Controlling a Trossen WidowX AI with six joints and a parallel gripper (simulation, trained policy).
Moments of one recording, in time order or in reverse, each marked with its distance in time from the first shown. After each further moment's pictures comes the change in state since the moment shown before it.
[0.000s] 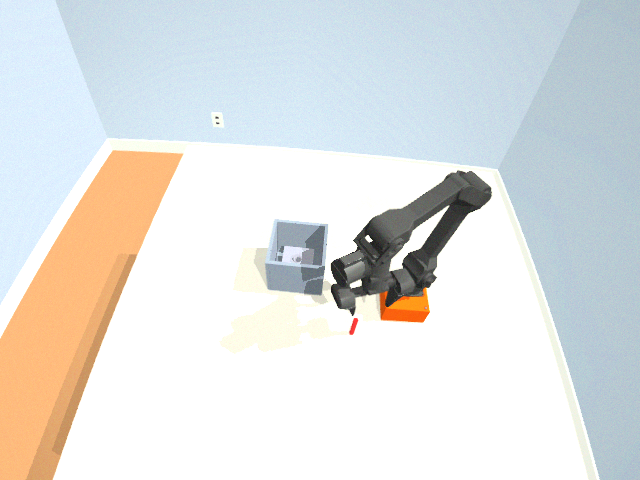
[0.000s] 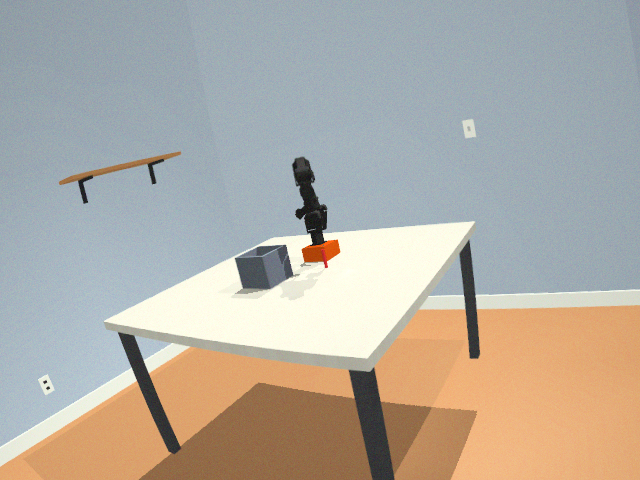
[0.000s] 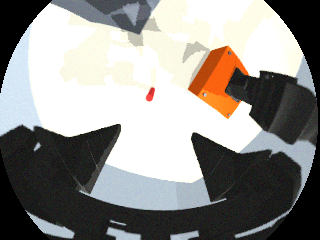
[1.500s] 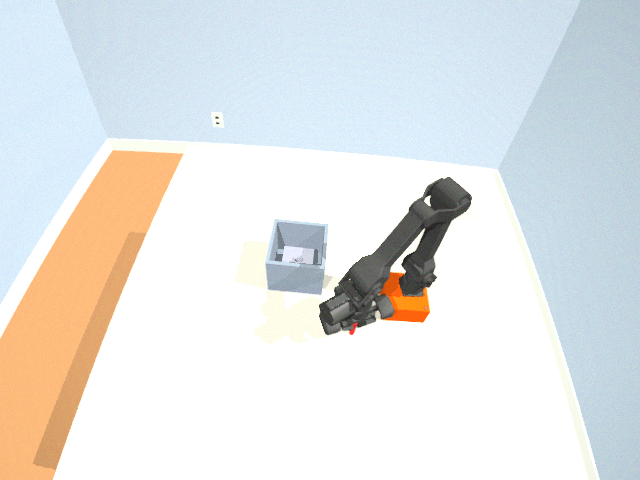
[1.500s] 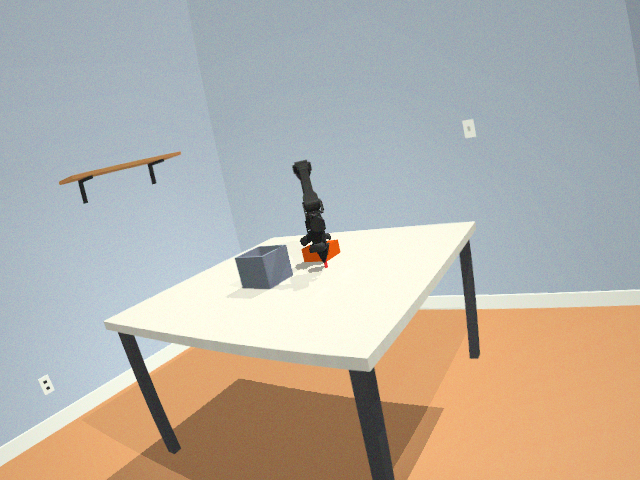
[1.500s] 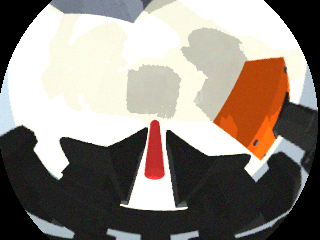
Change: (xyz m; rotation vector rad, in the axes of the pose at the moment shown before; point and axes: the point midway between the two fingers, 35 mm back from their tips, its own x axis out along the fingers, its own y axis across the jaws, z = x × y) arm 0.123 0.017 0.036 -0.013 -0.177 -0.026
